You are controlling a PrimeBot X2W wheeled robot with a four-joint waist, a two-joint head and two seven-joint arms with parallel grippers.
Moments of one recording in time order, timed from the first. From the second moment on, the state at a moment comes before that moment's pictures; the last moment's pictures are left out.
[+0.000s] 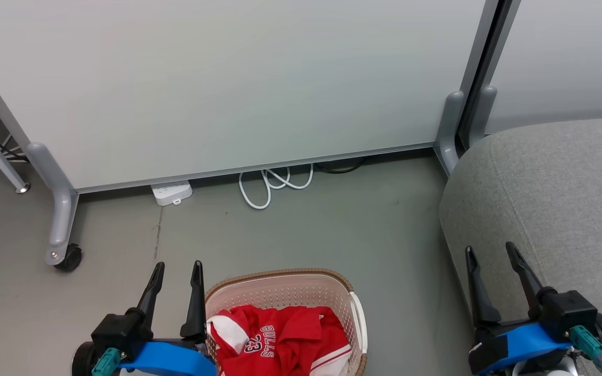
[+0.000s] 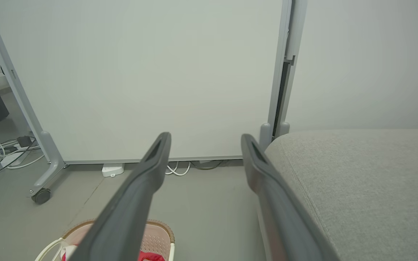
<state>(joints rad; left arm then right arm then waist) -0.12 0.05 -0.19 0.28 -0.28 0.01 -0.26 -0.04 -0.05 -0.02 0.15 0.02 0.13 -0.17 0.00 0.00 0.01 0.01</state>
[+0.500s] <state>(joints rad) -0.24 0.07 -0.21 0.46 -0.26 -0.04 -0.26 -0.17 -0.05 0.07 0.12 0.04 0.13 -0.20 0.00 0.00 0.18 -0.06</state>
